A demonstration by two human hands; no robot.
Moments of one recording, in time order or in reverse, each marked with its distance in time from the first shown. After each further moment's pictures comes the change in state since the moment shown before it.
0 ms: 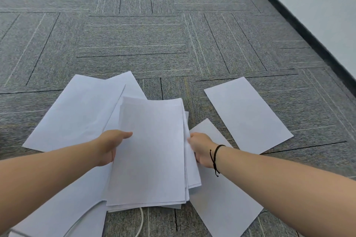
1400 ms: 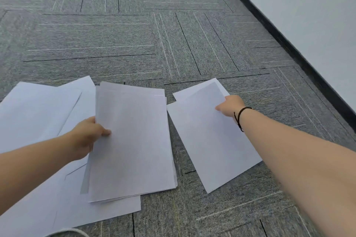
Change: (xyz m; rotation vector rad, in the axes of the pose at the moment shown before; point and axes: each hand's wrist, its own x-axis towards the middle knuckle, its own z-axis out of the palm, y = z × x) left_hand 0.040 0.046 0.069 0.125 0.069 0.248; right_hand 0.065 -0.069 -0.224 -0.559 0.607 -0.186
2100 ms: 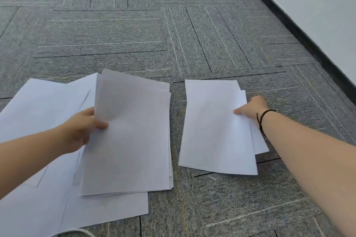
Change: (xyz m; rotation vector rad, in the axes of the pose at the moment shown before) left_hand 0.026 0.003 -0.041 0.000 -0.134 0.067; right_hand 0.031 0.030 -0.006 0.123 -0.005 0.161
